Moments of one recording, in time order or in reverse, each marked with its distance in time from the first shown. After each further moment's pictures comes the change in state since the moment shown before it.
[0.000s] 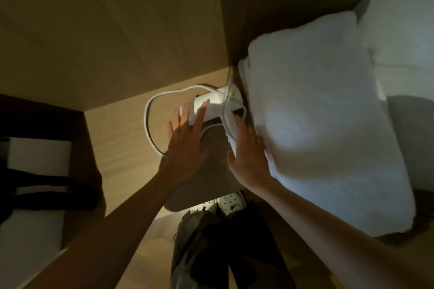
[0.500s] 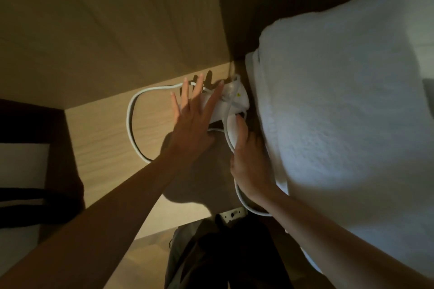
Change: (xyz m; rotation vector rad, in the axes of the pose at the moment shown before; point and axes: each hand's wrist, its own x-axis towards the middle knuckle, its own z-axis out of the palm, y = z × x) left_hand 0.065 -0.010 0.029 0.088 0.003 0.098; right_hand 0.029 0.017 0.030 -0.190 0.010 -0.017
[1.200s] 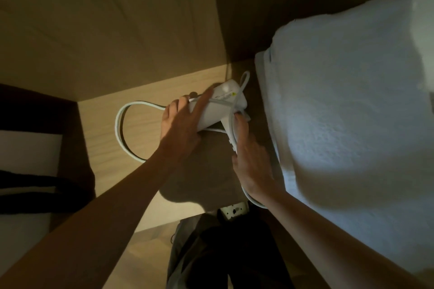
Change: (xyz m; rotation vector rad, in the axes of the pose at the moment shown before) left_hand -0.028 -0.023 -0.024 -0.025 -0.056 -0.153; right_hand -0.009 -0.021 -0.014 0.193 -0.015 -0.076
